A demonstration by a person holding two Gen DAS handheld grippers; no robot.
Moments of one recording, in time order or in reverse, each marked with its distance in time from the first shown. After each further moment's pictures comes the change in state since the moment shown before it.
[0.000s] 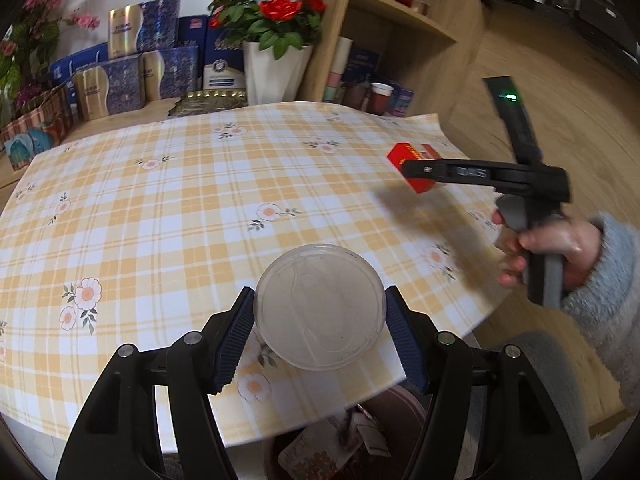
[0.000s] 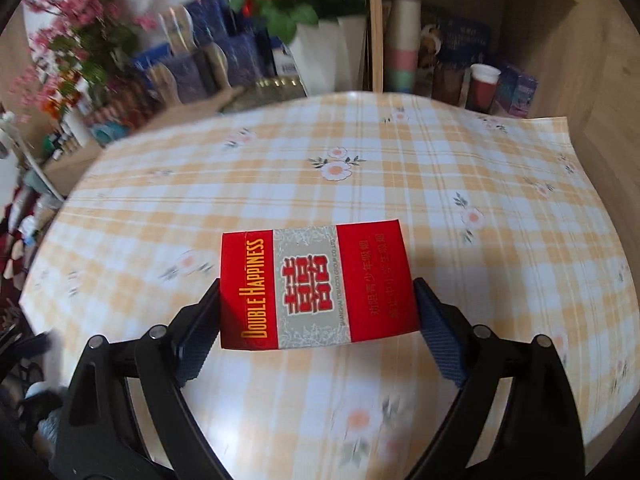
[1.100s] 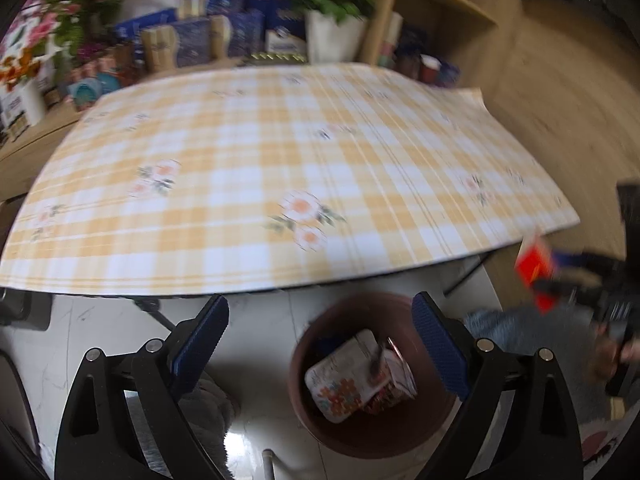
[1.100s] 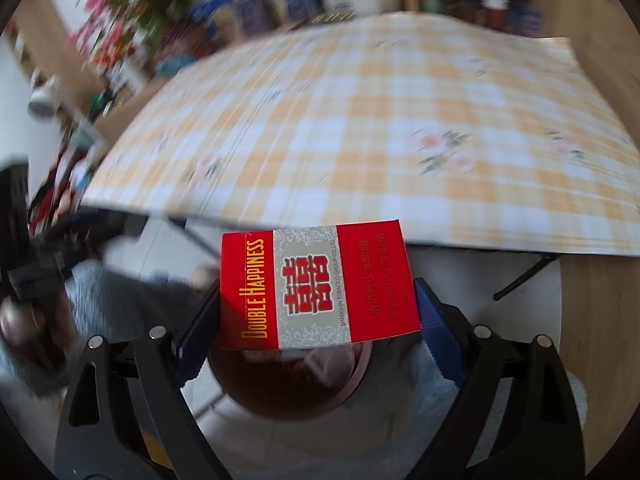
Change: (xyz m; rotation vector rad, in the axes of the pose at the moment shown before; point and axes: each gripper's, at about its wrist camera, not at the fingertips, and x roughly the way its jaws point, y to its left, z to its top) left arm -0.051 0.014 -0.096 -0.116 0.059 0.196; right arm -0.093 0.050 -0.188 -0.029 0.193 0.162
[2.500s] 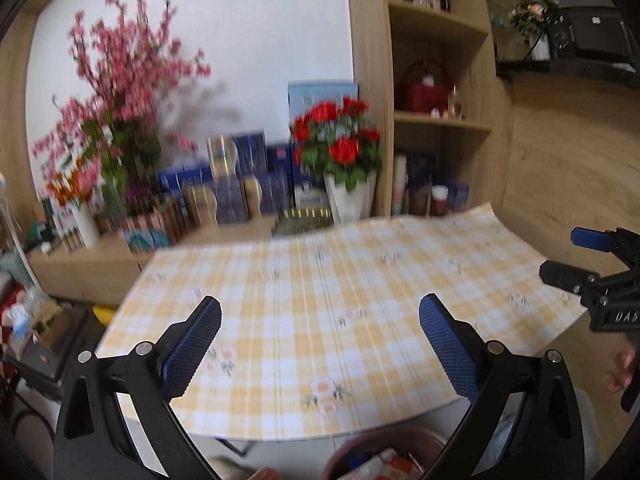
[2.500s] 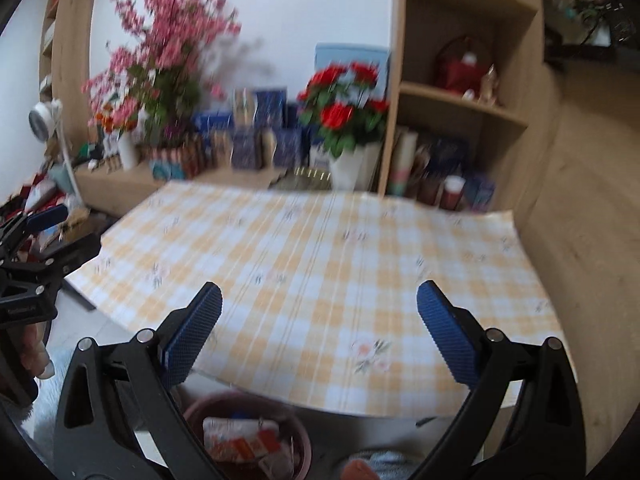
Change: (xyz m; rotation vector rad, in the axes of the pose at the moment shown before) left arm -0.136 -0.067 0.103 0.107 -0.459 0.181; right arm -0.155 0.044 0.095 -0.143 -0.499 -0.233
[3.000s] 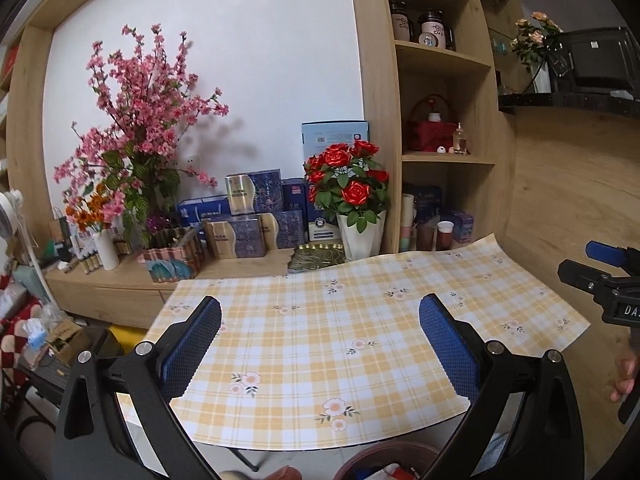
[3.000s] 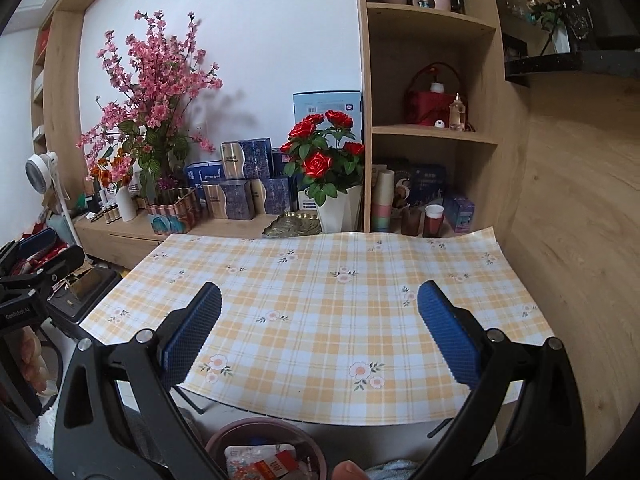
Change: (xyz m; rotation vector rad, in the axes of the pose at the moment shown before) left arm -0.060 0.004 0.038 0.003 -0.078 0.054; right arm -0.061 -0.015 0.020 0.101 -0.113 -0.012
